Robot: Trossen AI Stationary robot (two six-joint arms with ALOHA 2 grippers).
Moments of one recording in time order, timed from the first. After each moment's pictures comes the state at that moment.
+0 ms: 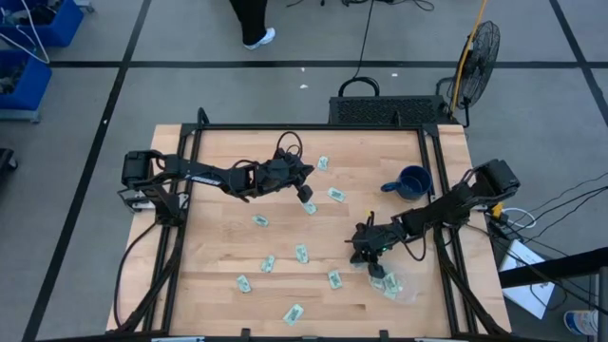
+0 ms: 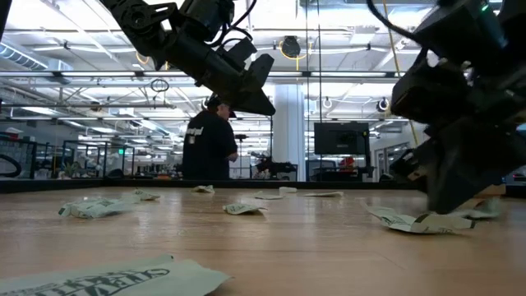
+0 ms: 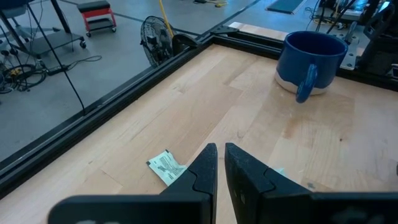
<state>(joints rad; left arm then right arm) 0.13 1.68 0.92 0.37 -0.37 -0.18 0.35 1.58 0.41 0.40 -0.14 0.41</state>
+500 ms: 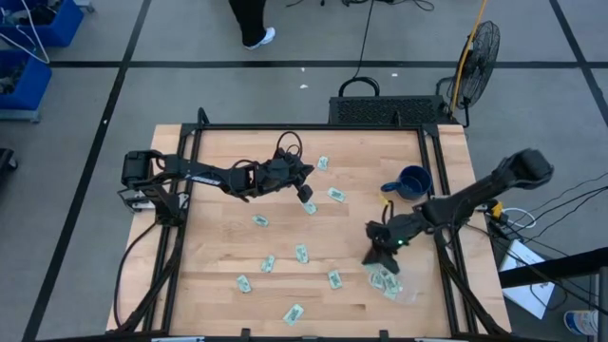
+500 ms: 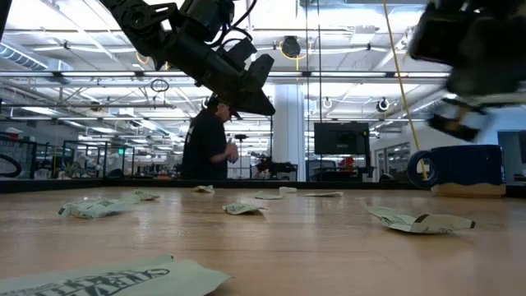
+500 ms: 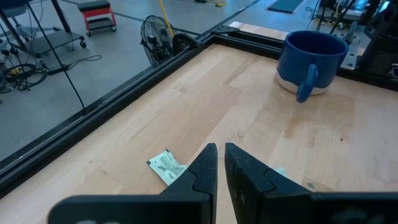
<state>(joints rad) 0.13 1.68 0.92 0.37 -0.37 -0.18 0.38 1.16 0.41 0.15 -0.24 0.84</state>
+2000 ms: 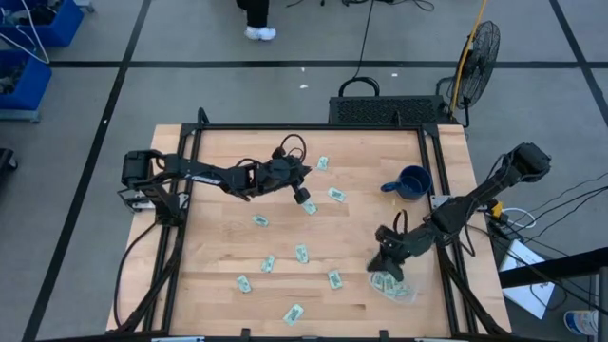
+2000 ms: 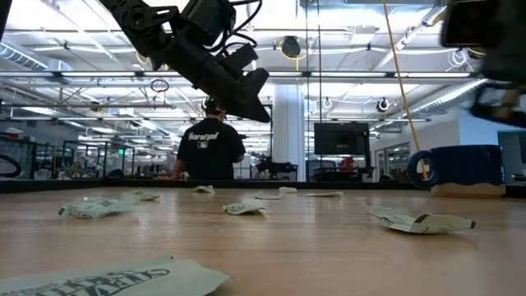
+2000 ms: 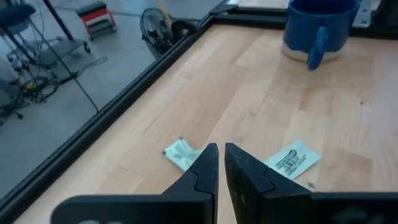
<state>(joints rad) 0.13 1.68 0.92 0.29 -0.37 -0.05 0.58 1.10 0.42 0.16 0.08 1.08</state>
